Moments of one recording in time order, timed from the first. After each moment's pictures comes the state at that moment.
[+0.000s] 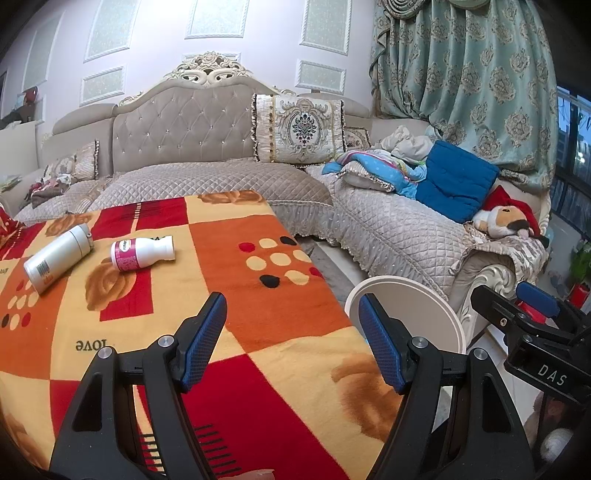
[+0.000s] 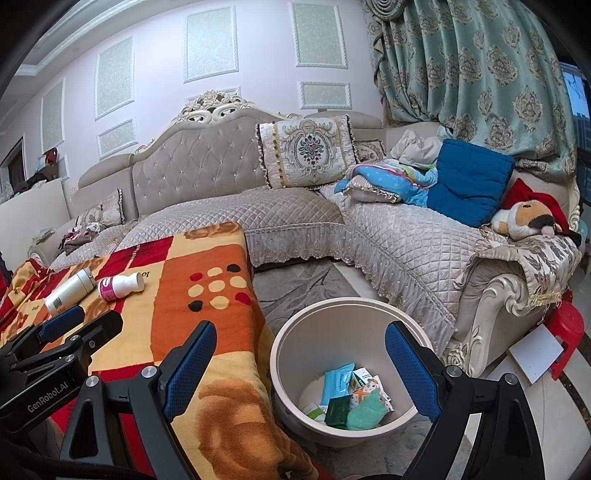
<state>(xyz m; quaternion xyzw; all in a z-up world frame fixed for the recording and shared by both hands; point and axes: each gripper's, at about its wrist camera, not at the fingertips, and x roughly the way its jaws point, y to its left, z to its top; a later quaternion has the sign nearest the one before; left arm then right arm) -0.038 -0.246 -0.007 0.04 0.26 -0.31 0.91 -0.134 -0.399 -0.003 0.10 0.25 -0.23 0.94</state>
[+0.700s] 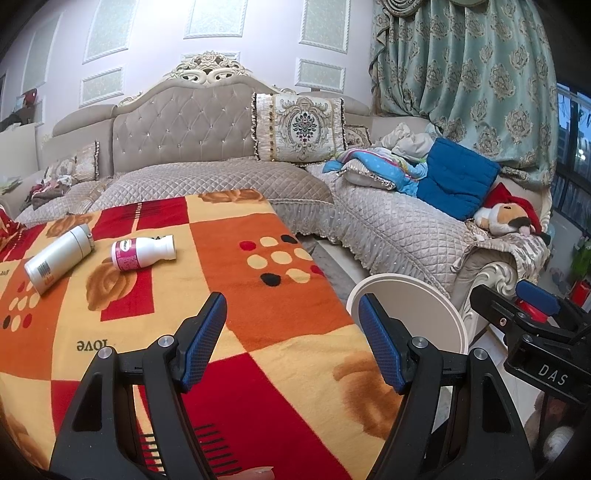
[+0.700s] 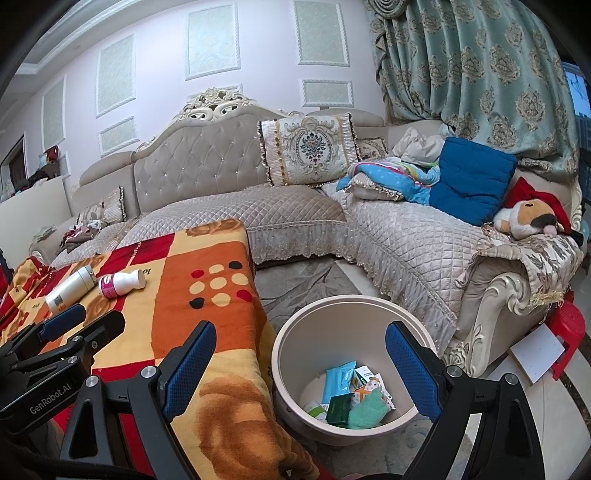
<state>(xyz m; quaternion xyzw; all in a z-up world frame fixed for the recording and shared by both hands) -0.034 -0.243 -0.013 0.04 0.26 -0.31 0.91 -0.133 -0.400 -0.005 0.10 0.25 -0.23 0.94</state>
